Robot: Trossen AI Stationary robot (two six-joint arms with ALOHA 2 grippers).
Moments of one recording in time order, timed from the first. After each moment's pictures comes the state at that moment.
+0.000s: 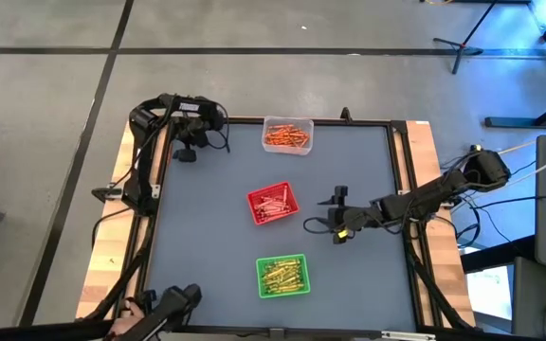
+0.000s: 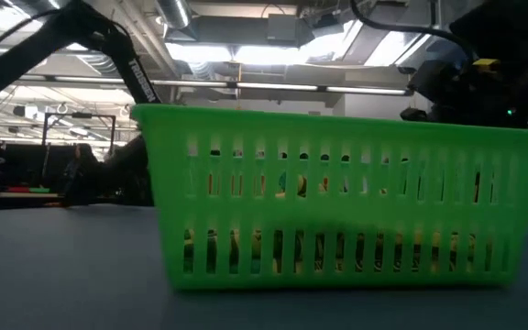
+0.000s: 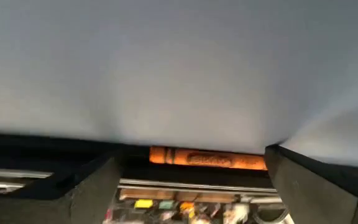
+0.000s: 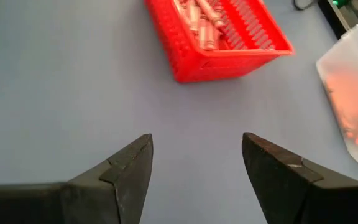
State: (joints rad) left arm 1.02 2.17 1.26 -1.32 -0.56 0.49; right arm 0.31 1.35 0.38 0.26 0.46 -0.09
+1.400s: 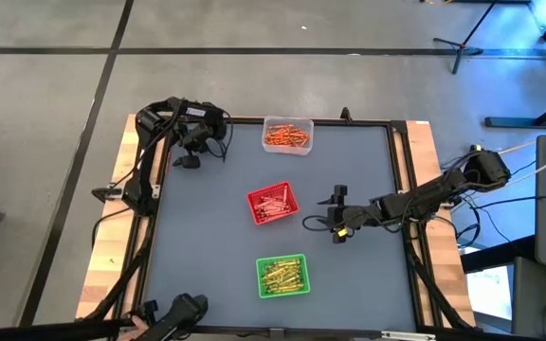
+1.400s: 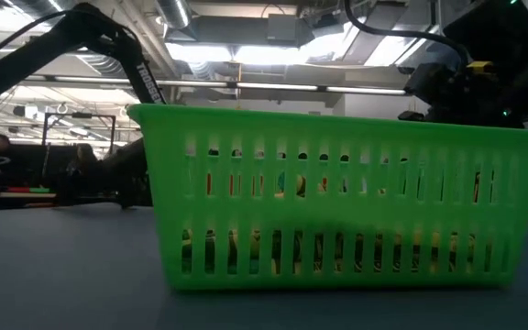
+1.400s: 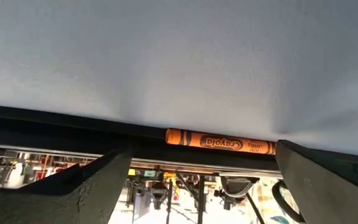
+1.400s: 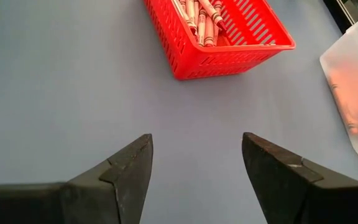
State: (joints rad) left arm 0.94 2.21 1.26 -1.46 -0.51 0.27; right arm 0.28 1.35 0.38 0.26 0.43 -0.09
